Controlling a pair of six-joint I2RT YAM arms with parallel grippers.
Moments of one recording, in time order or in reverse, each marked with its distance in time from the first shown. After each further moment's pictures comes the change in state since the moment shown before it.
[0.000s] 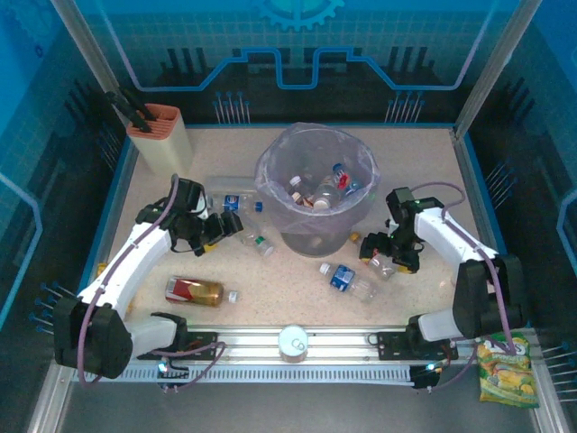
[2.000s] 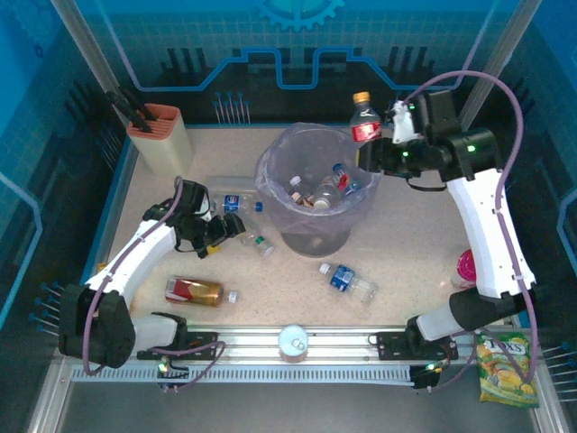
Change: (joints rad) left arm 0.001 0.058 -0.037 0.054 0.015 -0.016; right arm 0.156 0.061 1.090 -0.295 -0.043 -0.067
